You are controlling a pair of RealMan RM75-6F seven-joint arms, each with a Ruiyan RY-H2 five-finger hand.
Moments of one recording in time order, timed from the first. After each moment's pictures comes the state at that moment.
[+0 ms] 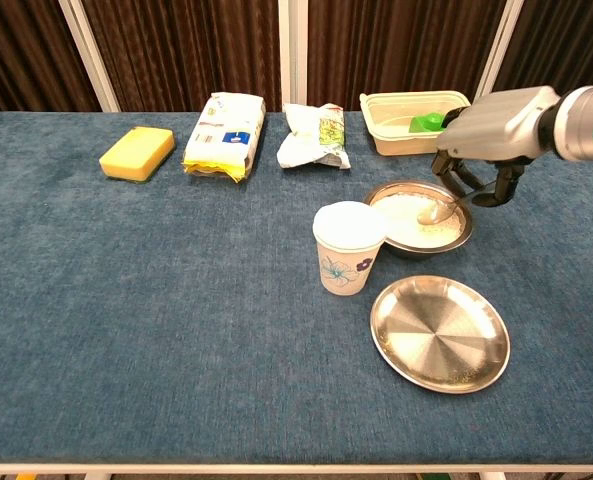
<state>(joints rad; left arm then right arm) -0.04 -1.23 -0.04 -1.49 1.43 1.47 0.00 0.99 -1.37 0.04 -1.43 -0.89 0.59 -0.80</state>
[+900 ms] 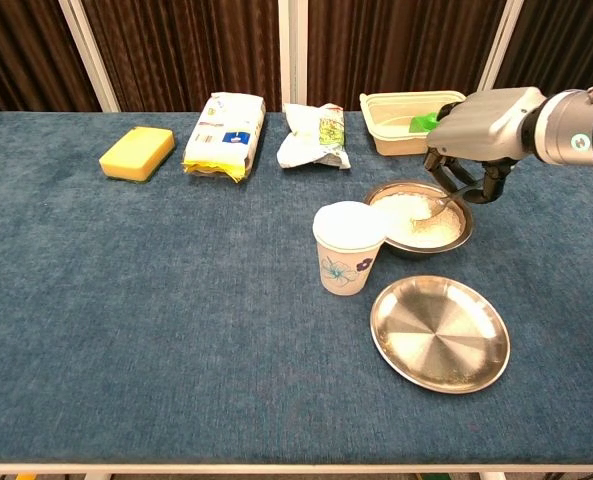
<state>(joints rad) -0.03 -1.23 -0.03 -1.49 1.43 1.48 0.00 1.05 -1.40 -0.06 -1.45 -0.80 0.75 -0.79</state>
